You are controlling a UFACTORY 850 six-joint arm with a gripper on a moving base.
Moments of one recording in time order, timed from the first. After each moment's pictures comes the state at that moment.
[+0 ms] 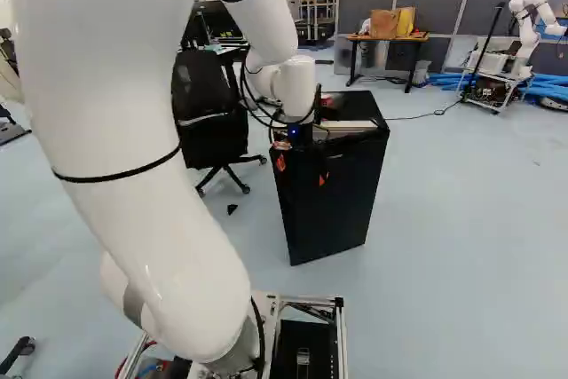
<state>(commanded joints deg) -19.6 -10.9 -47.6 3.0 -35.0 0.0</state>
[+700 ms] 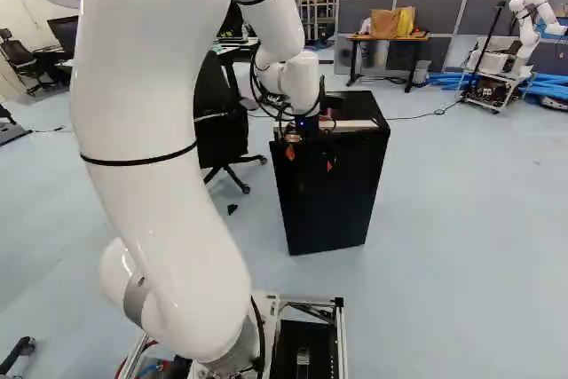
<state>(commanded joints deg) -18.9 -16.2 -54.3 1.1 -30.1 0.0</state>
